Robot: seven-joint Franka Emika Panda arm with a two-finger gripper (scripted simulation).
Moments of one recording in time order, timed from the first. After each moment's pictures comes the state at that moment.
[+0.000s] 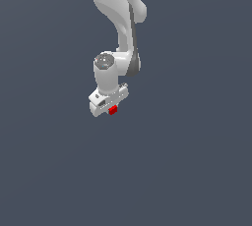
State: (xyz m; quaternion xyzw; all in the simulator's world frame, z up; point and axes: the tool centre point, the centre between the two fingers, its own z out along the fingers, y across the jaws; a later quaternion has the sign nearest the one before) arm -0.071 -0.073 0.067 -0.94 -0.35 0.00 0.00
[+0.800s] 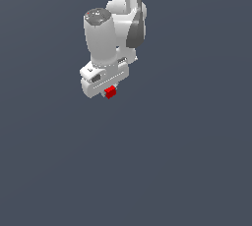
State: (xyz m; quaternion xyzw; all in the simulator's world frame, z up) arm -0.071 -0.072 0.200 -0.94 -0.35 0.00 0.00
